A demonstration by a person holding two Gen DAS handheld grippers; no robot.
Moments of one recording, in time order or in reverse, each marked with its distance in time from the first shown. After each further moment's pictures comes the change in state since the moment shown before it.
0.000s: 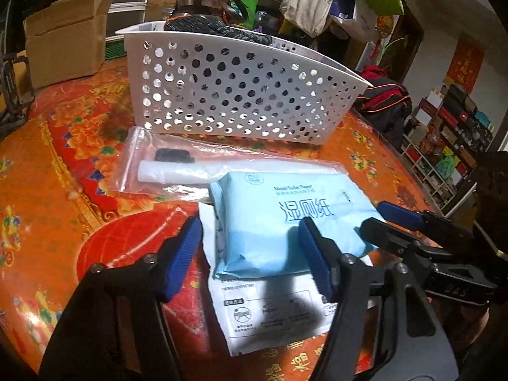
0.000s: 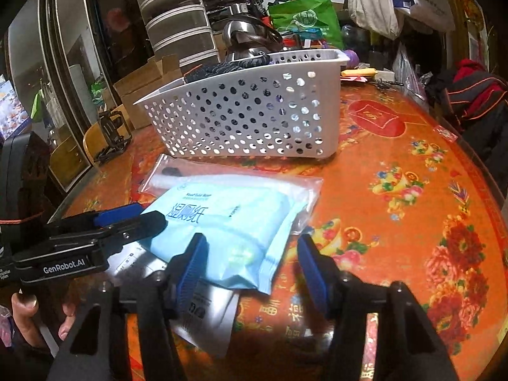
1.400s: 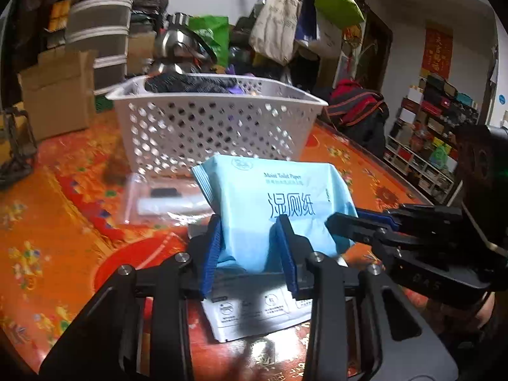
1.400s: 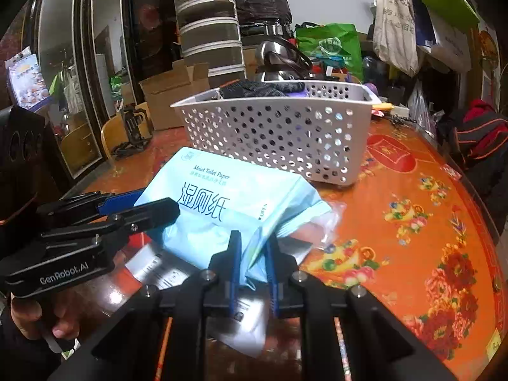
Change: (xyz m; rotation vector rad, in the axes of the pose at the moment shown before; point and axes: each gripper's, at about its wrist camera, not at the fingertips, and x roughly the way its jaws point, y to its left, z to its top) left arm -0.054 -0.029 -0.016 0.152 -0.184 0.001; right arm -0.020 0.036 -0.002 -0.130 -0.089 -0.001
